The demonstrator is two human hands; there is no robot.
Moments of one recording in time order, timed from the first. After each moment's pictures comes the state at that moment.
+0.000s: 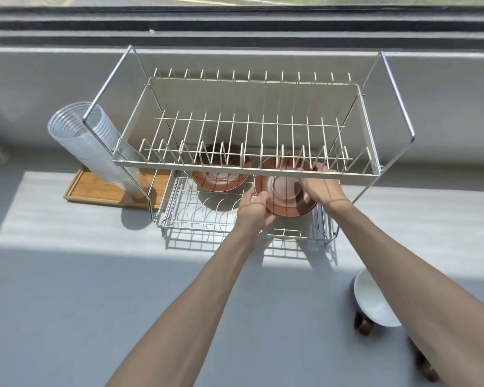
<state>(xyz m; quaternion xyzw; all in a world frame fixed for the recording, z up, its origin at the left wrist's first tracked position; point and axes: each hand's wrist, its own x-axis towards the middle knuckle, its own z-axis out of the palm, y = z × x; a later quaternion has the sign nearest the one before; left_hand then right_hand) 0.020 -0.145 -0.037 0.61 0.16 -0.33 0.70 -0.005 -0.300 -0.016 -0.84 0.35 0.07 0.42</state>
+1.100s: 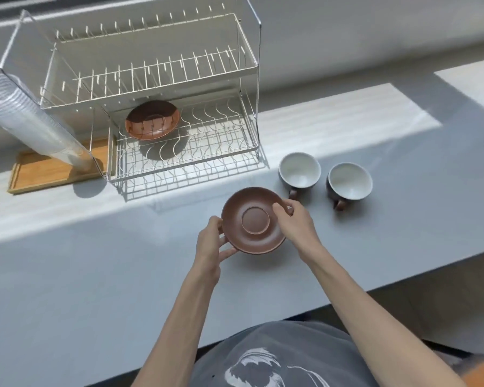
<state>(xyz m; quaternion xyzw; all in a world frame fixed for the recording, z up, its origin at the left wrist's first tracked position) -0.194 -0.012 -0.045 0.66 0.07 -0.41 0.63 -0.291 -0.169 -0.078 -0.67 0.50 -0.10 0.54</state>
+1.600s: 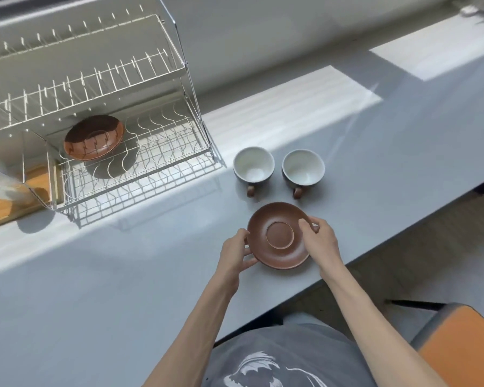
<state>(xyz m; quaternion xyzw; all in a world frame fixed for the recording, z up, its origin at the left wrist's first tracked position) -0.271 -0.078 -0.069 0.67 0.01 -0.54 0.52 -0.415 -0.199 -0.104 -0.56 0.64 -0.16 0.51</state>
